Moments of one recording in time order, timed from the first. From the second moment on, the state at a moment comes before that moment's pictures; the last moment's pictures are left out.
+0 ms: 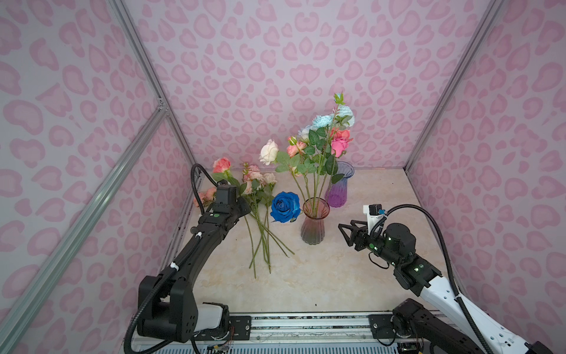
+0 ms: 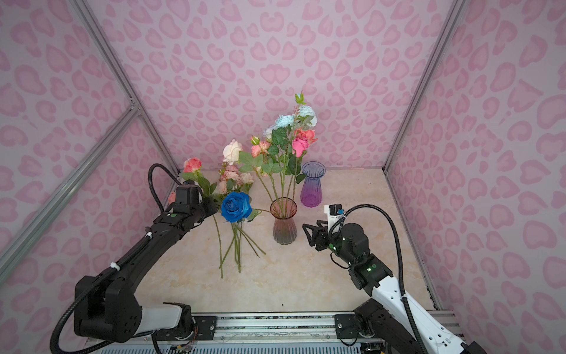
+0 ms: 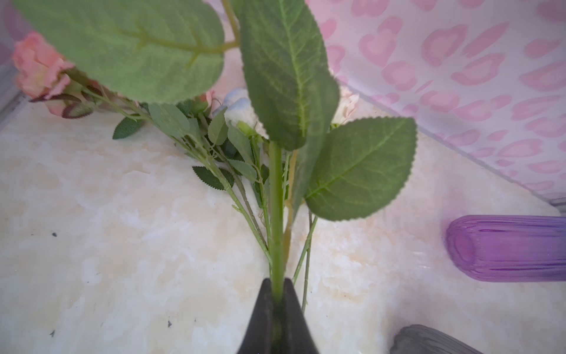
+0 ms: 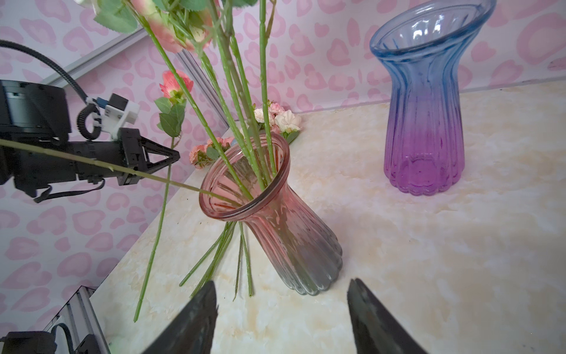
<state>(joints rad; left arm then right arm) -0.16 1.29 1.00 -0.38 -0.08 -0.53 0.50 0.78 0.54 -0.04 -0.17 0.43</state>
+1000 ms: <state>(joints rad) -0.53 1.23 1.67 0.14 -0.03 -0.15 0.50 0.79 0.59 -0.03 -0.17 0.43</state>
